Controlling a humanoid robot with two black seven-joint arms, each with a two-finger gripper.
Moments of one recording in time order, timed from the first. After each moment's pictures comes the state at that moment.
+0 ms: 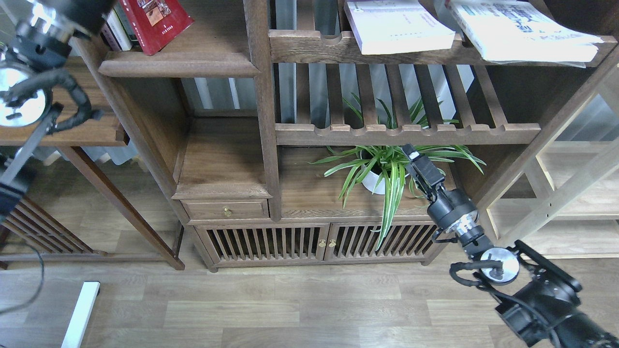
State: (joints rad) left arm -0.78 0.45 -1.08 -1.47 -0.14 -0.31 -0.09; right arm 0.28 -0.34 0.91 0.97 0.19 0.58 0.11
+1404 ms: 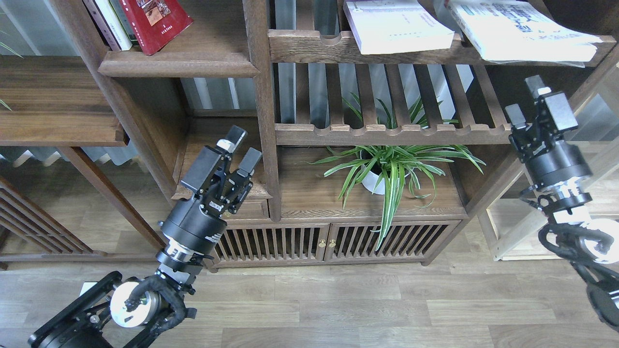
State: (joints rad) left arm -0.14 0.14 -0.85 -1.53 -0.34 -0.49 -0.06; right arm 0.20 -0.68 1.10 1.23 0.63 0.58 0.11
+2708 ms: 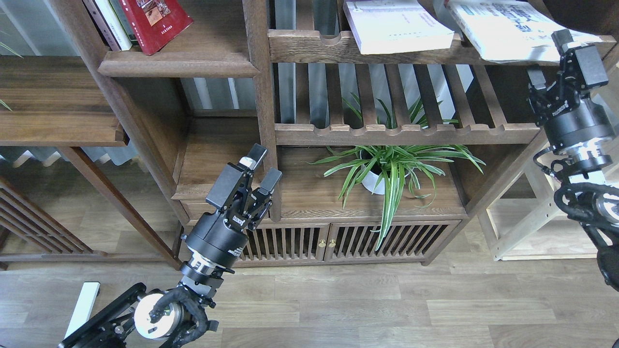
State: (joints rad) left arm -0.12 0.06 -0.83 -1.49 -0.30 -0.49 -0.06; right arm 0.34 -0.69 1.11 1.20 0.74 0.50 0.07
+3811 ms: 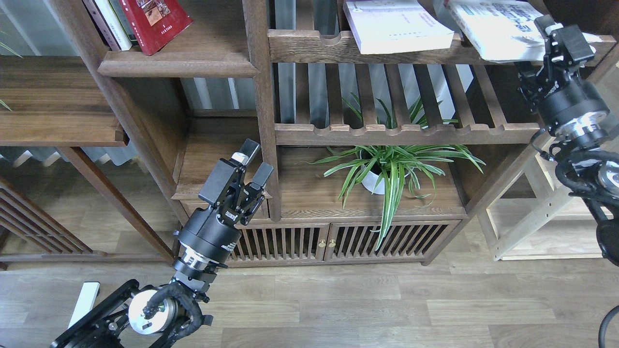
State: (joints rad) left arm -0.12 0.07 -0.86 -1.48 -0.29 -0.49 -0.06; right arm 0.46 -0.68 1.11 1.16 0.77 0.31 -0.02
